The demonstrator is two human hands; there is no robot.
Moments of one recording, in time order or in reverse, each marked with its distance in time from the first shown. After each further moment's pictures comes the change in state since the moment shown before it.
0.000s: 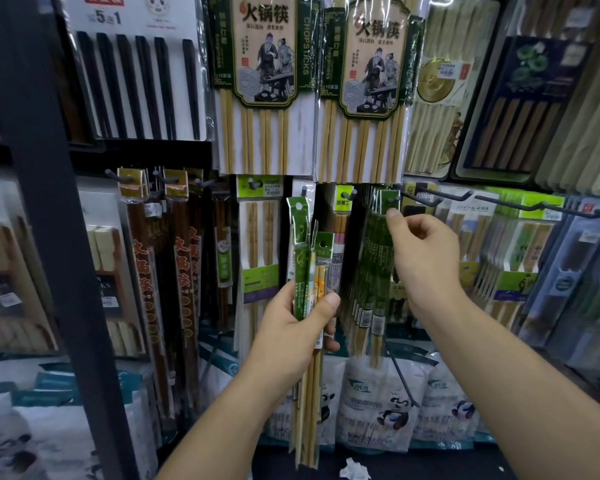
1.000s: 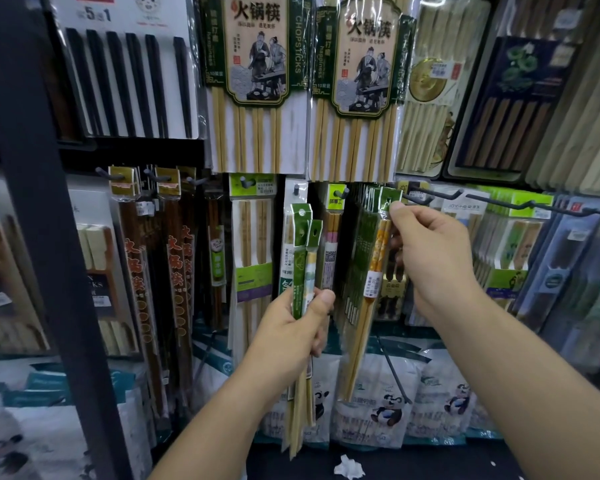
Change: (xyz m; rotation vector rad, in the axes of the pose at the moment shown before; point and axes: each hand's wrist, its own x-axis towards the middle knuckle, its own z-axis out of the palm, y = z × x) left_hand 0.003 -0.009 0.001 0.007 -0.068 -0.052; right_hand -0.015 -0.033 -0.015 0.228 -0.103 0.071
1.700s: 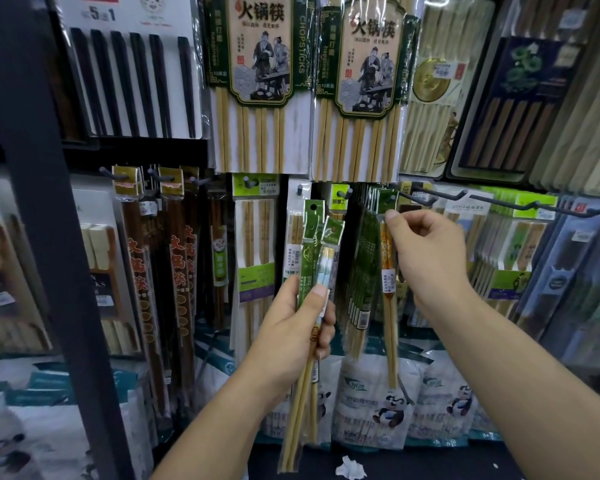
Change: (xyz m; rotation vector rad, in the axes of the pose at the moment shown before) left_hand -0.005 0.013 0.004 -0.140 -0.109 0.016; right_hand 0.014 0.022 -0.002 -0.199 0.073 -0.063
